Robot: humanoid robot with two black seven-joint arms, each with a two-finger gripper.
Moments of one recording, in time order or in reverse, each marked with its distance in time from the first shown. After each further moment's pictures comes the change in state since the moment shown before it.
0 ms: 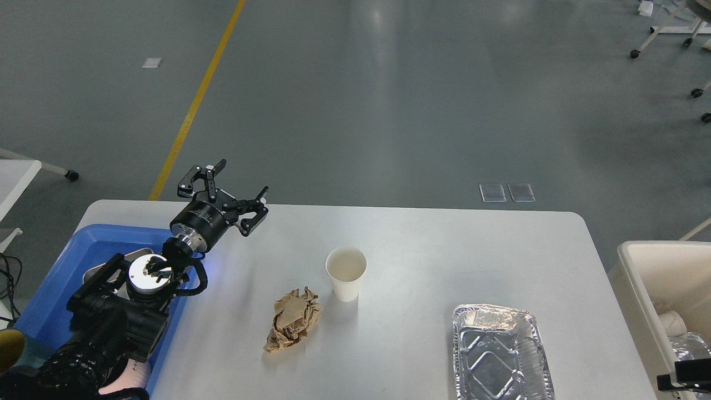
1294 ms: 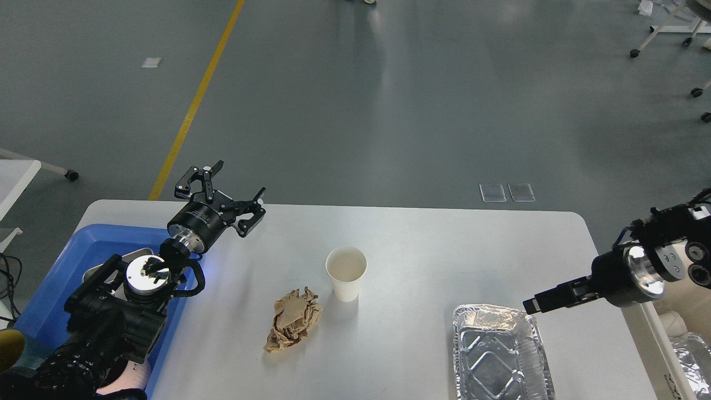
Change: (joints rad) left arm 0.004 0.007 0.000 0.000 0.002 0.002 -0.003; right arm 0.103 0.461 0.194 -0.080 -0.303 -0.019 0.000
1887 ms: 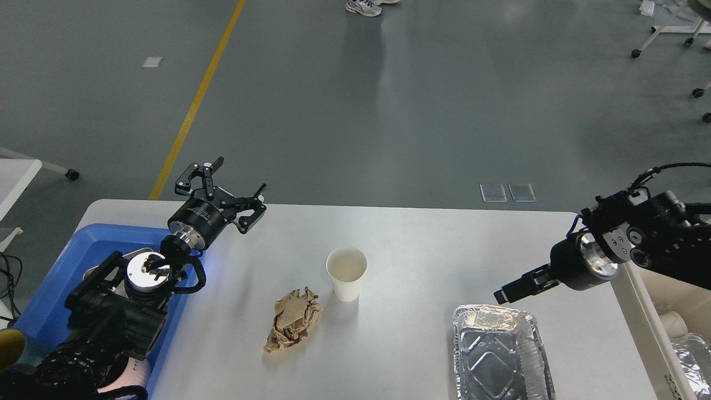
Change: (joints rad) left arm -0.010 -0.001 0.000 0.000 0.000 0.000 -0.004; right arm -0.003 0.198 -0.013 -0.160 -0.010 0.007 0.000
